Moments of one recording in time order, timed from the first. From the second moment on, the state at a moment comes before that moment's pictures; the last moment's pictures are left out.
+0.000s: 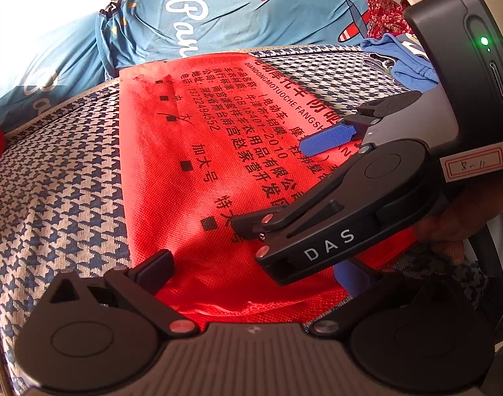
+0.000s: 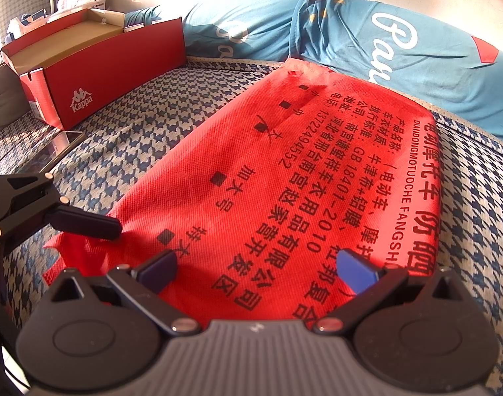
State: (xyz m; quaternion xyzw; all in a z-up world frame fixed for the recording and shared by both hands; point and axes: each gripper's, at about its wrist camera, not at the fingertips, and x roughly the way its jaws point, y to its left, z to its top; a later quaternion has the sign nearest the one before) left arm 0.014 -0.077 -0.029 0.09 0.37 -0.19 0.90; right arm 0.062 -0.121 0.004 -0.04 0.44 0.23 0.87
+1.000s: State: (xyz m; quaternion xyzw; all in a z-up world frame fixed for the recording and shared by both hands) left arm 0.010 -0.076 -0.032 0.09 0.37 -0.19 0.91; right arm 0.057 -0.122 0.006 -0.04 0.45 0.23 0.86
